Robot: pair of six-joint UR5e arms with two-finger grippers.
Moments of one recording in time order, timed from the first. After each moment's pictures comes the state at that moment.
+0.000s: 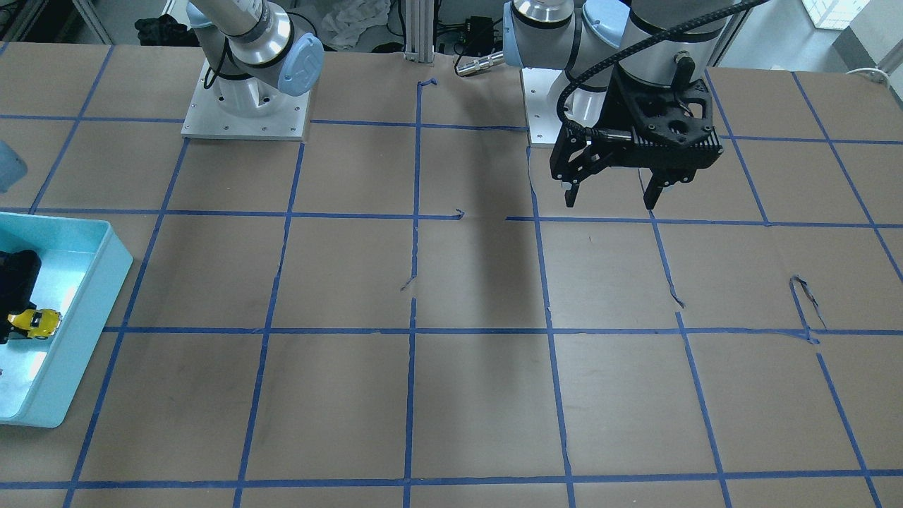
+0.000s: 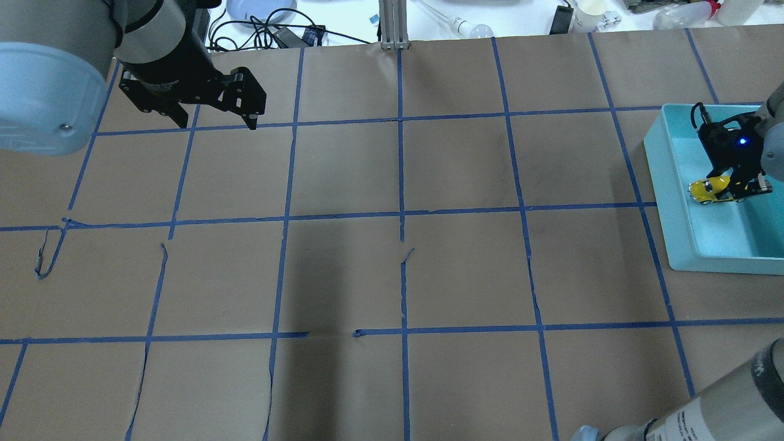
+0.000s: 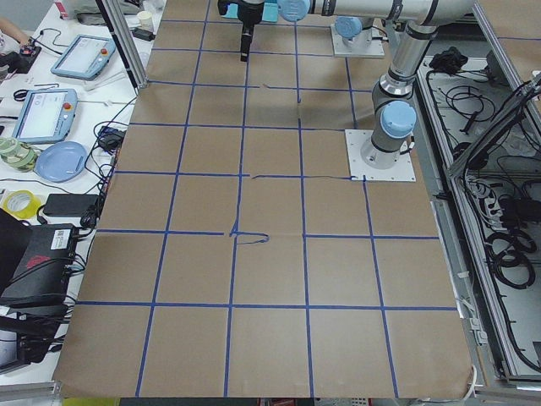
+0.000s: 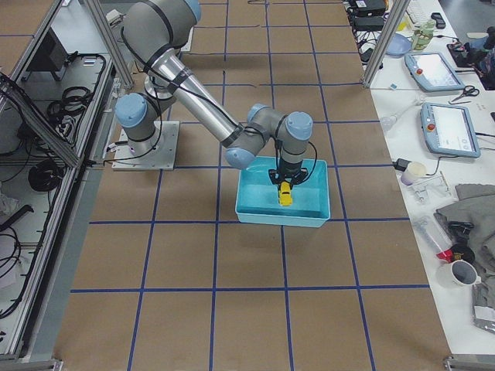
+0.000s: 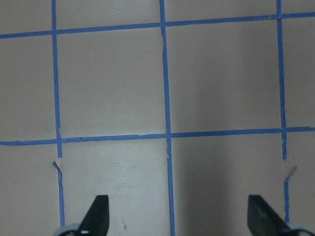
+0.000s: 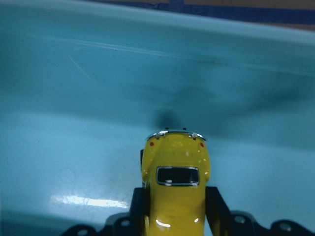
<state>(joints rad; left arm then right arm) -1.62 -1.58 -1.56 -1.41 1.62 0.00 0.99 -1.14 1.78 -2.23 -1.67 -2.21</state>
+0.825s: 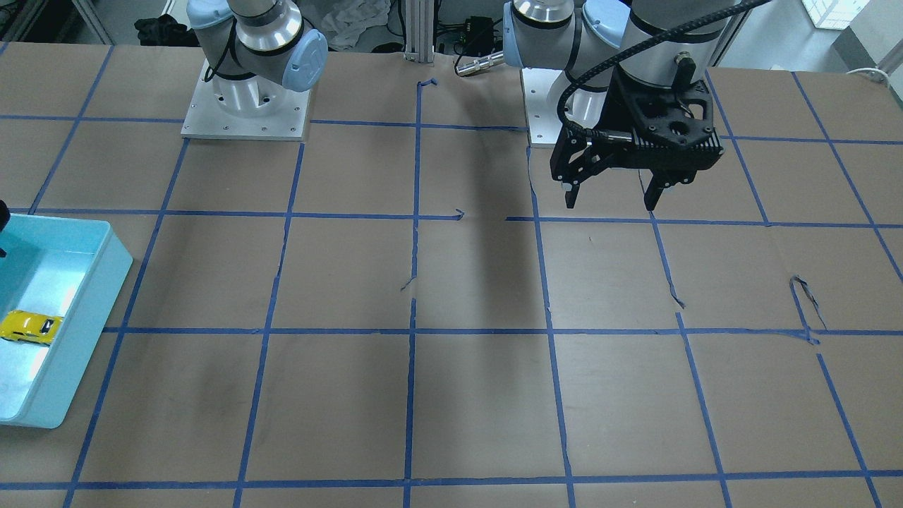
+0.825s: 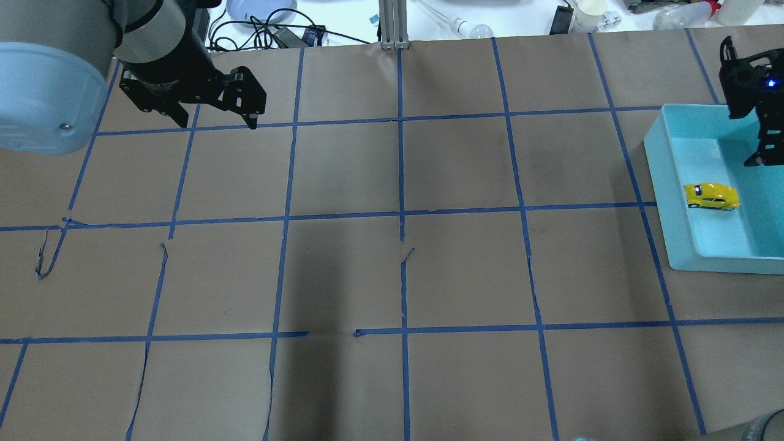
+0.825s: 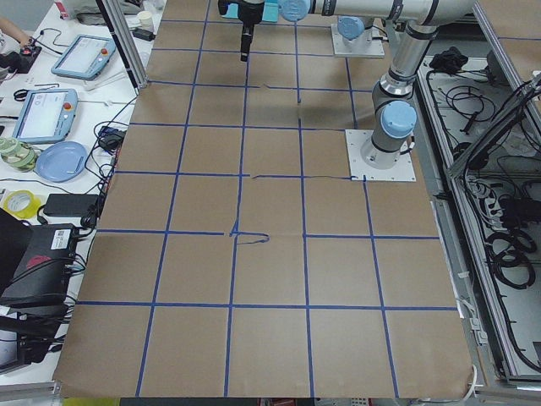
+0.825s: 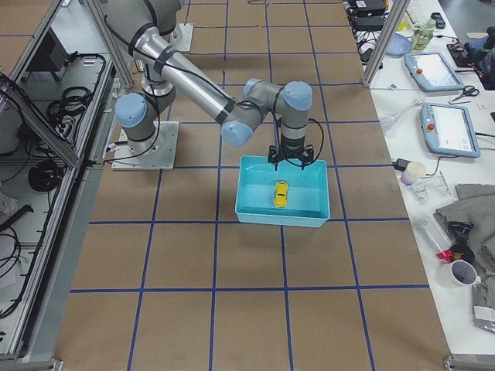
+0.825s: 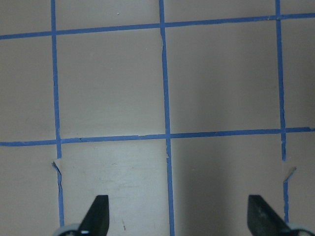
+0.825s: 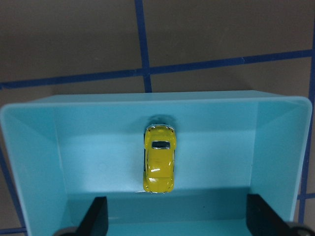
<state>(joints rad) -1.62 -1.58 -1.56 -1.41 1.62 0.00 1.10 -1.38 1.63 -1.91 -1.67 -1.92</state>
